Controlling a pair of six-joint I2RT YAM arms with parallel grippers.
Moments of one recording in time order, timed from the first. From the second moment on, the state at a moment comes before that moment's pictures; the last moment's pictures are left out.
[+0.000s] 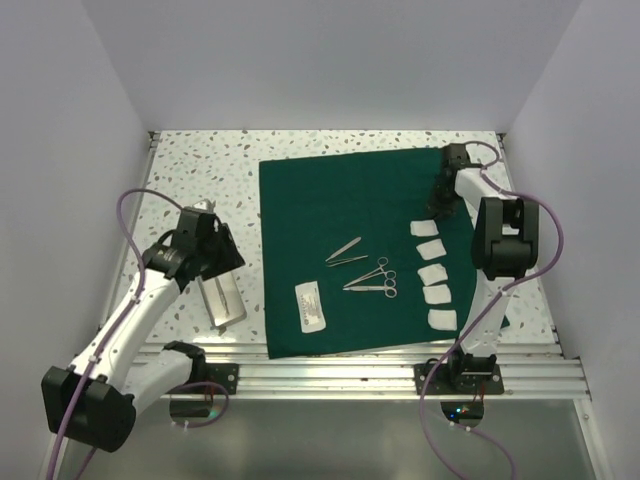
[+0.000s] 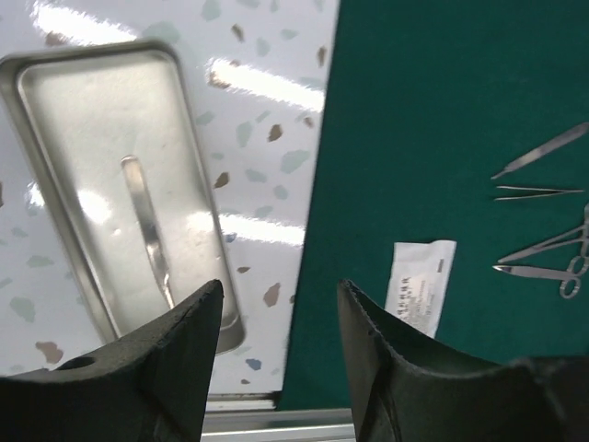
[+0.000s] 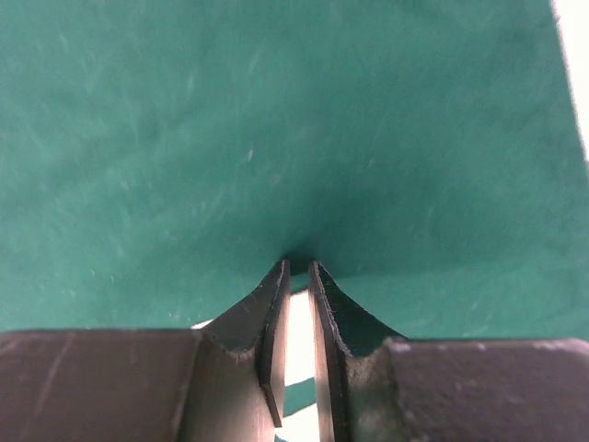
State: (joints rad) left arm -0.27 1.03 0.83 -0.79 -0.05 -0.64; right arm -0.01 2.08 1.52 -0.61 0.10 0.38
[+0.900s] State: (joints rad) left arm -0.29 1.16 0.80 -0.47 0.27 -0.60; right arm -0.04 2.44 2.12 -0.75 0.24 0.34
